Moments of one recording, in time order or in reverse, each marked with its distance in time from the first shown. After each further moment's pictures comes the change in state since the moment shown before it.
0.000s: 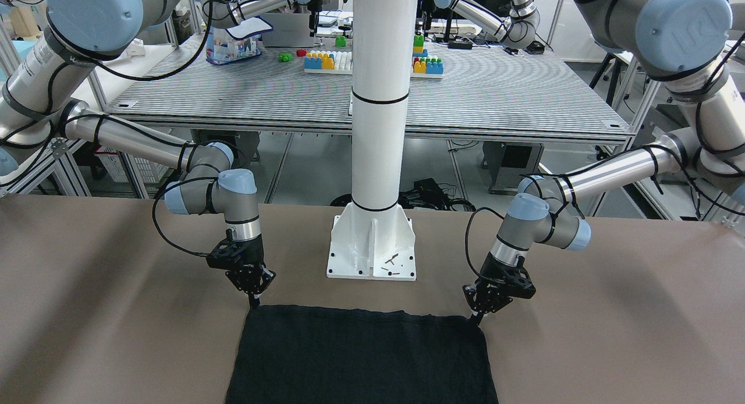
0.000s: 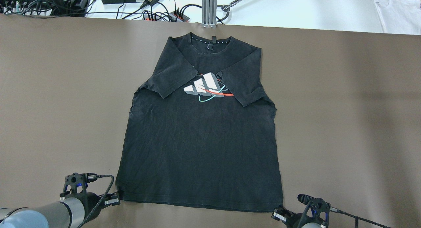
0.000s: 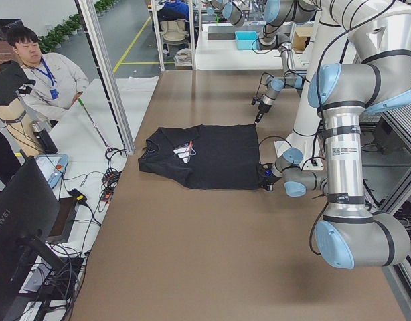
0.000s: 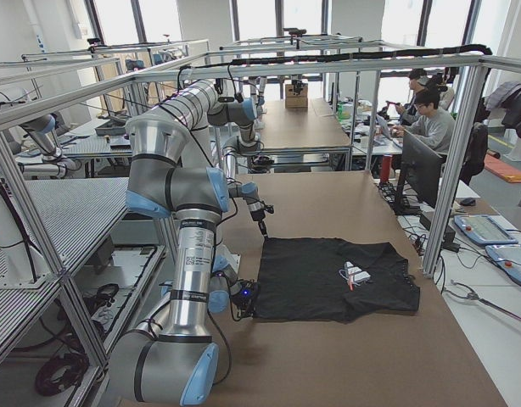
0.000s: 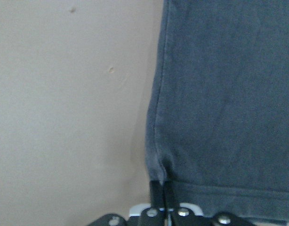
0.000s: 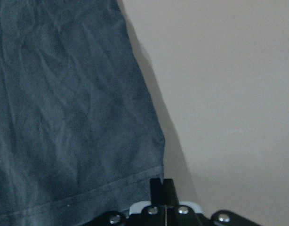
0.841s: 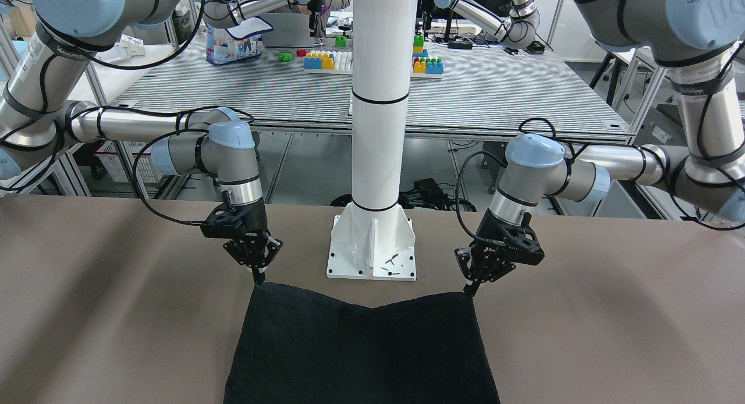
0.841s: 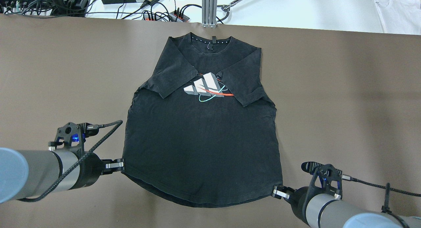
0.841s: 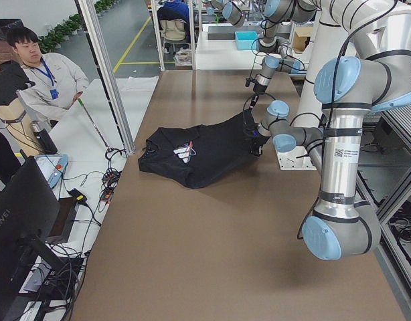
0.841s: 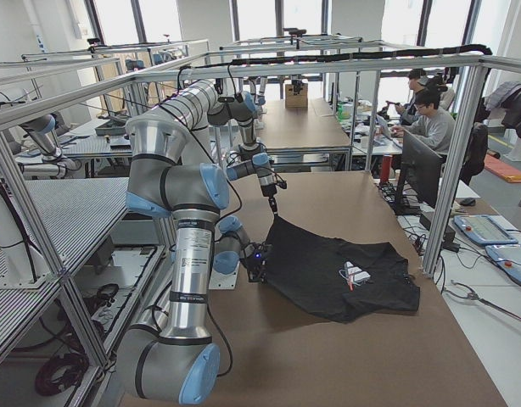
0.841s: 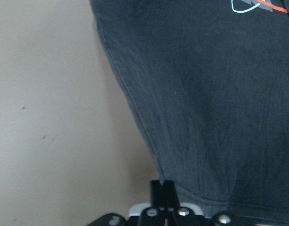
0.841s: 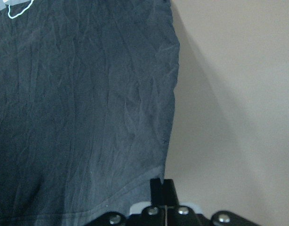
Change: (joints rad) left arm -0.272 -0.230 -0.349 0.596 -0.315 0.128; right arm 0.181 0.101 0.310 -0.339 0.189 -0.186
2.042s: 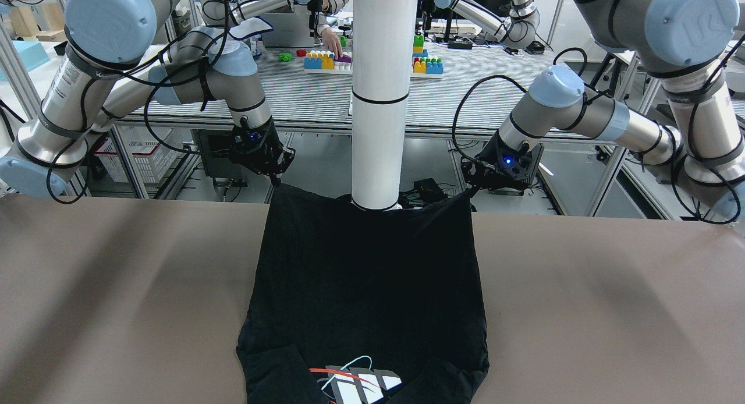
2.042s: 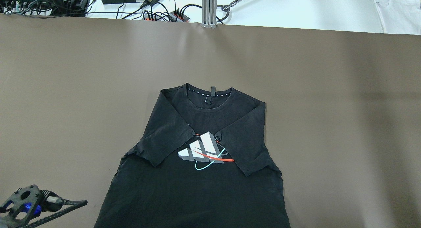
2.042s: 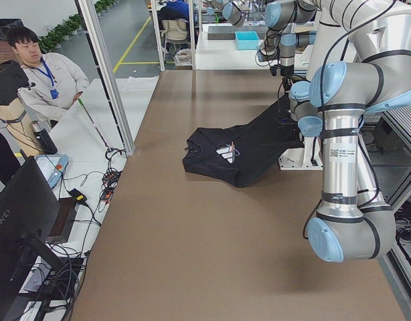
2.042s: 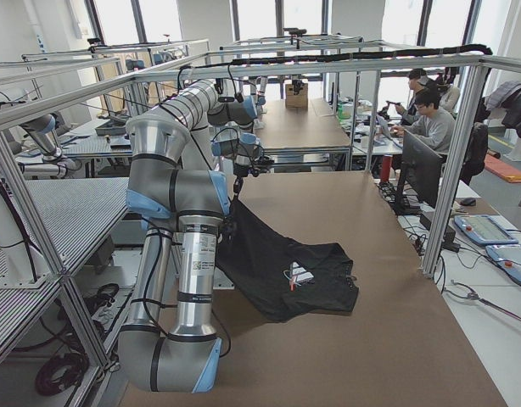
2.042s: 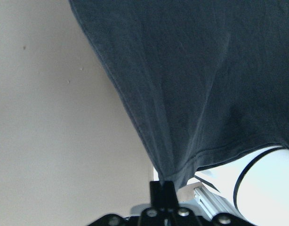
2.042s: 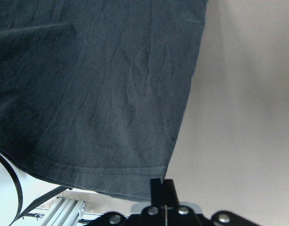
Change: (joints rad) left arm 0.199 0.105 -0.342 0.256 -0.291 0.079; right arm -0.321 0.050 0.382 -0.465 0.196 -0.041
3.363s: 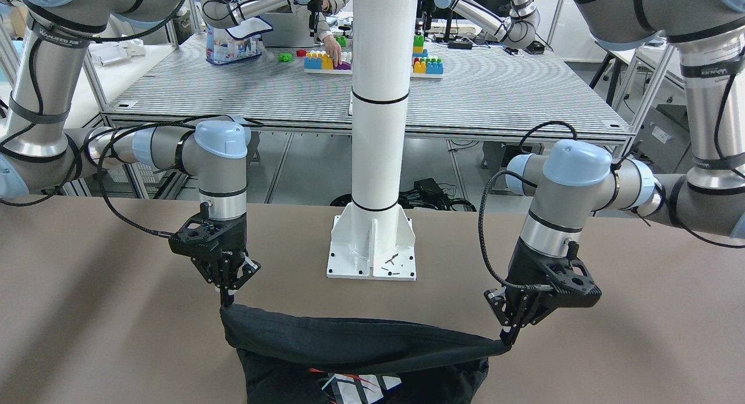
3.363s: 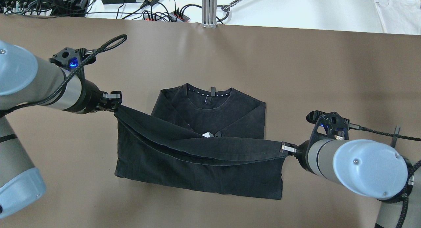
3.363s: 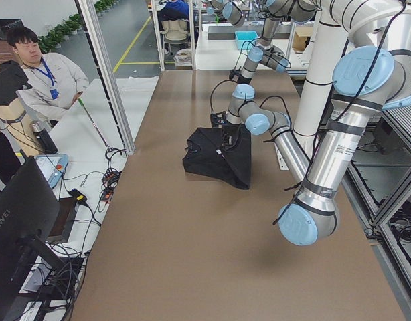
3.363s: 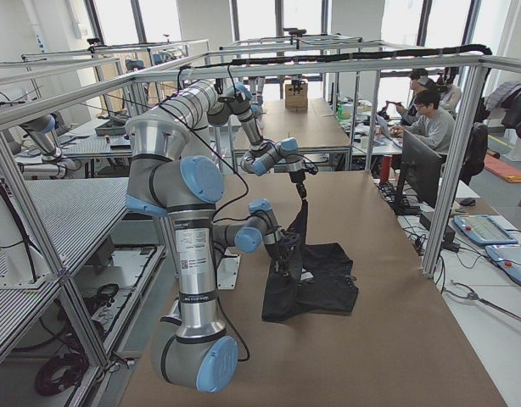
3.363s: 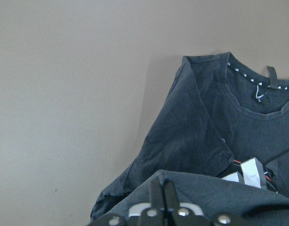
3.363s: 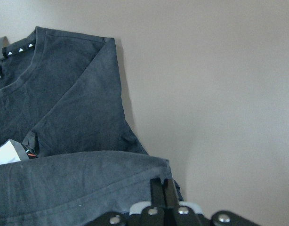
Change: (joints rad) left arm -0.552 -0.369 0.502 -0.001 0.055 0.104; right arm 0.609 0.177 -0.412 0.112 0.003 -0.143
